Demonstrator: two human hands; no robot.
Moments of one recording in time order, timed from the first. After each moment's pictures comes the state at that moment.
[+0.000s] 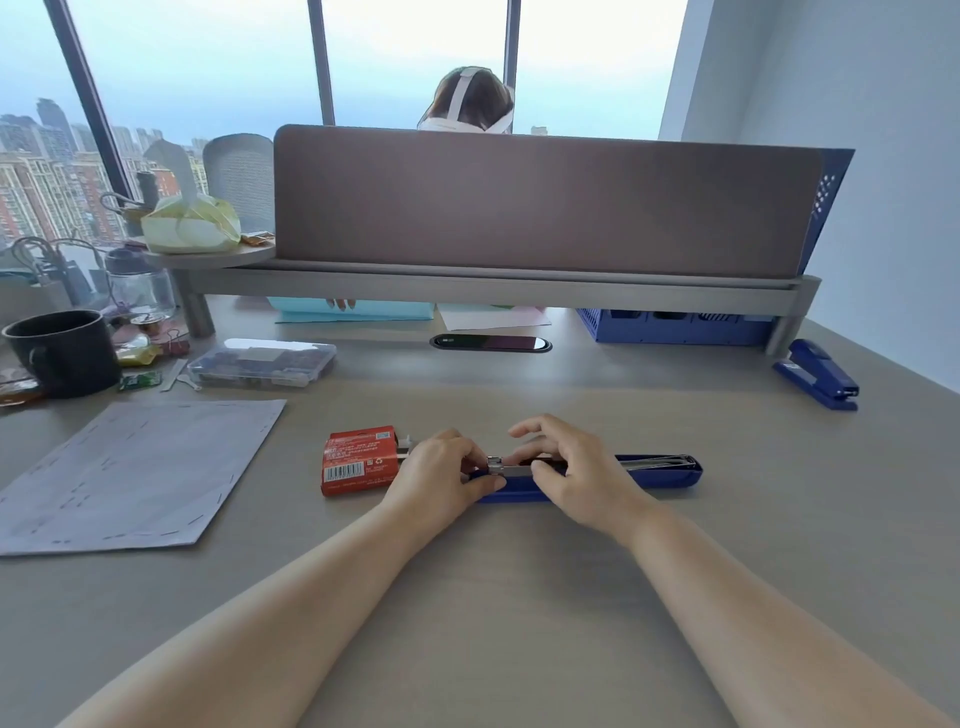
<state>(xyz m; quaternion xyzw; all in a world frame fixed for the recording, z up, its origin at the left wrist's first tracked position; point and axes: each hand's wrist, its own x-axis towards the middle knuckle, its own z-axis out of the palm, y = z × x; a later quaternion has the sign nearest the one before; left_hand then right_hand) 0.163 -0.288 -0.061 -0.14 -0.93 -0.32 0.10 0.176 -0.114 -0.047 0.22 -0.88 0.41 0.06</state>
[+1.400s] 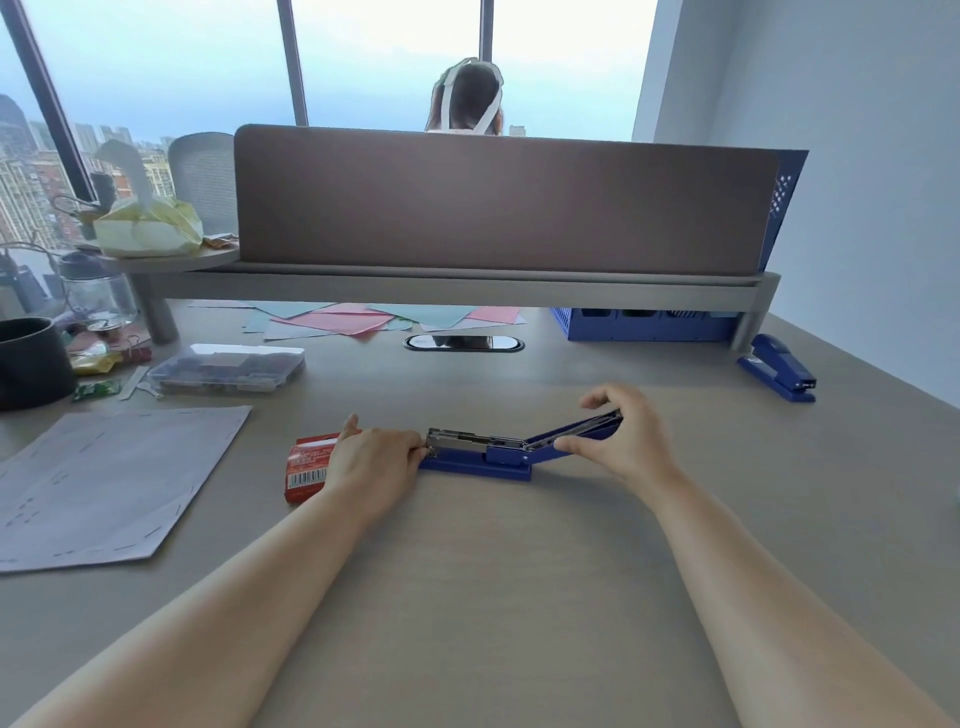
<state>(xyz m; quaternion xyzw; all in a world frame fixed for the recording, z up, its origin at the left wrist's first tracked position) 0.143 -0.305 -0.054 -0.08 -0.99 -0.05 0.09 0.148 -0.048 -0.045 0.06 -0.88 0.41 0.23</state>
